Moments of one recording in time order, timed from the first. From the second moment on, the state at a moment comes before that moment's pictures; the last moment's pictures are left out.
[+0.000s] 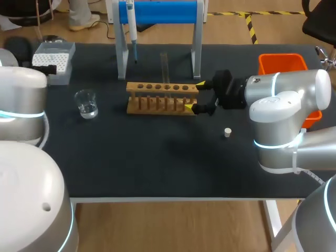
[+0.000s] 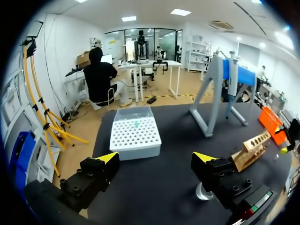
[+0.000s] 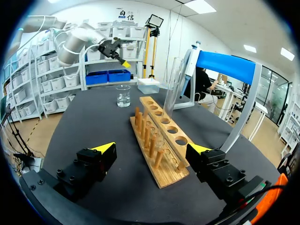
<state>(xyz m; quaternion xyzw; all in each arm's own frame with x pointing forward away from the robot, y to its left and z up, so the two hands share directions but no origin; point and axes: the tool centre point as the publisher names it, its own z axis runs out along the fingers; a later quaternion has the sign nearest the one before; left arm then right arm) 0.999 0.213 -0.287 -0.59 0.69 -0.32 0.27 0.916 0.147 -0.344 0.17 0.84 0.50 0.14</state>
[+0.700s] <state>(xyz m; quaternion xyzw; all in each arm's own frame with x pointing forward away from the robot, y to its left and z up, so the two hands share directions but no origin) 1.042 0.217 -0.309 -0.61 0.68 -0.31 0.27 0.916 0.147 -0.344 0.17 0.84 0.50 0.14</state>
